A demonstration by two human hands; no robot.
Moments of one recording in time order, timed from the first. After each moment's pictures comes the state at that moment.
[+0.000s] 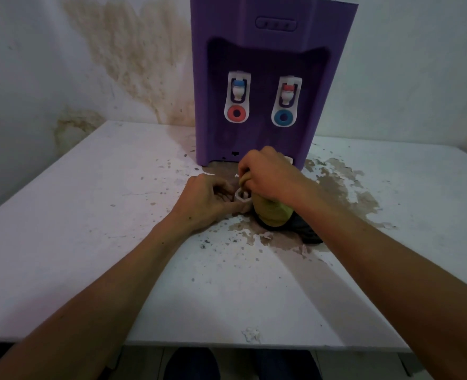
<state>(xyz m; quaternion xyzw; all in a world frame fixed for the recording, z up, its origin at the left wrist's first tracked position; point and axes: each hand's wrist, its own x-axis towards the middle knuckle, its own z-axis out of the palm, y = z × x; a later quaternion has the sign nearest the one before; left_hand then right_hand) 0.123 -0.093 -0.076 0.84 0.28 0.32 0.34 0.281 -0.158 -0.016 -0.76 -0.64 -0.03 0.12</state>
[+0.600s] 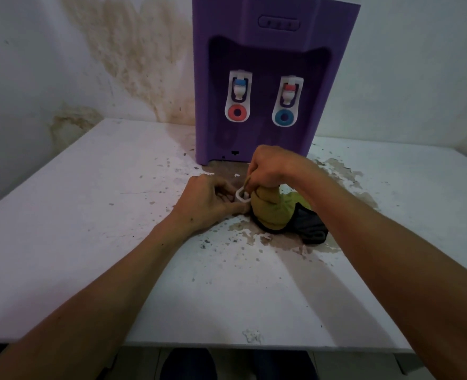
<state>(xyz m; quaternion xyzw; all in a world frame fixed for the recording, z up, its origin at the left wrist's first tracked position) 0.124 -0.092 -0.078 0.85 0.28 0.31 0.32 0.282 -0.146 0.013 -0.81 -0.57 0.12 0.04</state>
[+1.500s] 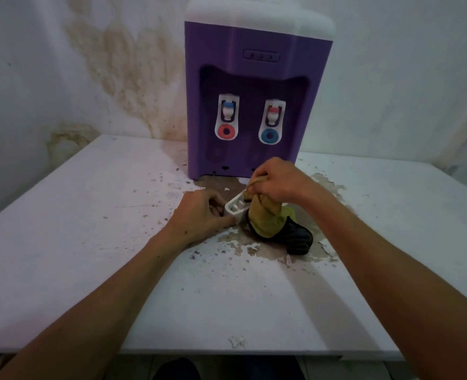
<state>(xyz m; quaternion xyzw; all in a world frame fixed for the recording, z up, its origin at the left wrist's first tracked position) 0.129 -0.102 -0.074 0.85 0.31 0.29 0.30 0.307 -0.186 0.015 -0.80 -0.55 0.13 0.20</state>
